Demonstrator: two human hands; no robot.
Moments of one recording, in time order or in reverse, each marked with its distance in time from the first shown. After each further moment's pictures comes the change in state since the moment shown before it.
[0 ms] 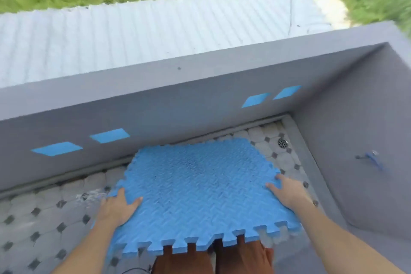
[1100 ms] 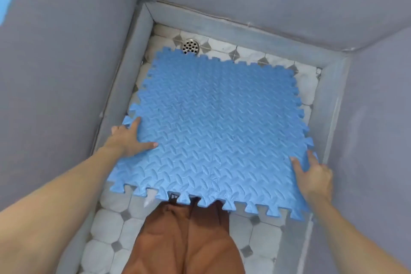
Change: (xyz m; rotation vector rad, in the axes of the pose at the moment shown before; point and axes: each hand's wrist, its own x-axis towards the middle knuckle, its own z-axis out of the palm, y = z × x) left_hand 0.349 0.624 0.231 0.910 -0.044 0.716; right_hand 0.263 0.294 0.370 0.926 0.239 1.023
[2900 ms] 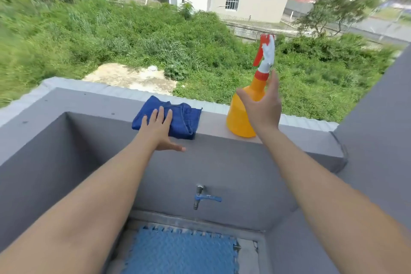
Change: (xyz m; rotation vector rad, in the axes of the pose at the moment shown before) left_hand -0.195 0.291 -0.569 0.193 0.762 0.481; right_hand -0.045 -0.382 -0.615 0.849 0.738 -0.755
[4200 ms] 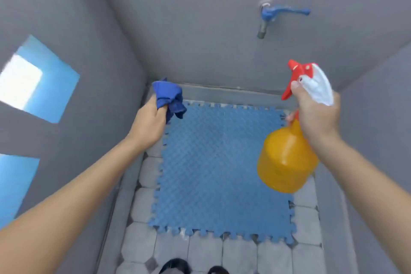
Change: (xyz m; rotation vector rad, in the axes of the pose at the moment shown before) left_hand -0.232 -0.102 0.353 -0.783 0.074 -0.181; right_hand -0.404 0.200 0.079 0.111 -0.136 0.434
